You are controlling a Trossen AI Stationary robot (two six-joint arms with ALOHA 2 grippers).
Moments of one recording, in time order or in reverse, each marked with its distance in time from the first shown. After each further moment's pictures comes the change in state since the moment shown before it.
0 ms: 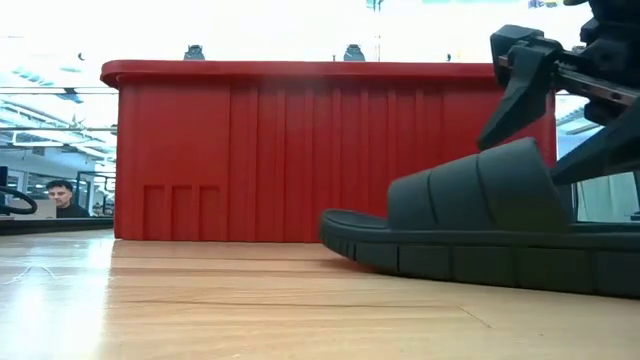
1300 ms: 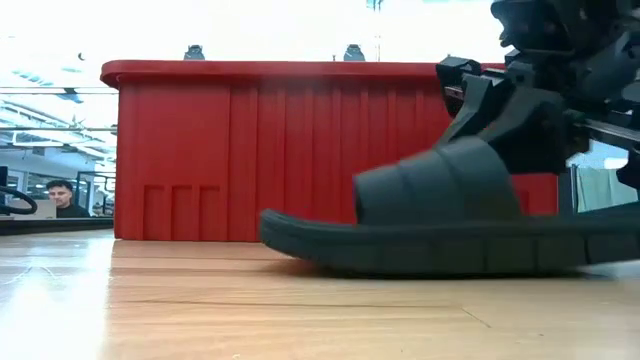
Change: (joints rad) left arm 0.000 0.000 0.000 -0.004 0.000 0.006; right arm -0.139 0.164 -0.001 0.364 -0.124 -0.008
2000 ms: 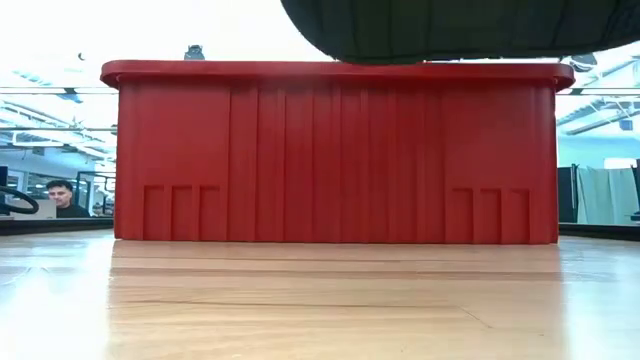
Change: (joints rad) left arm -0.083 0.001 -0.151 -0.013 -0.052 -0.049; right arm -0.045 -0.414 0.005 -0.064 -0.025 0.005
